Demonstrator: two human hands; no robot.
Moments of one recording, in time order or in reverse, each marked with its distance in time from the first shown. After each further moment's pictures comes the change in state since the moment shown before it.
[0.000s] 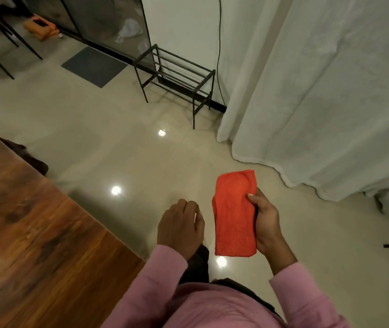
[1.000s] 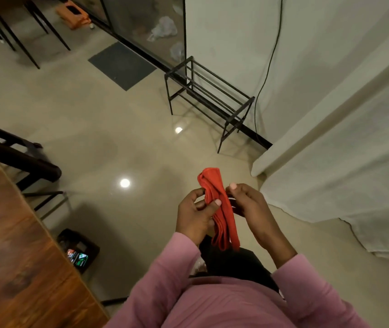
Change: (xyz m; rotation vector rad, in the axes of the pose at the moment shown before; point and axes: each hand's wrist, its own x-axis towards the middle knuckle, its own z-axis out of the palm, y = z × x) left_hand 0.274 -0.068 -0.063 -1.440 -0.021 -0.683; right_hand 0.234 -0.086 0.194 -0.622 -0.254 -0.090
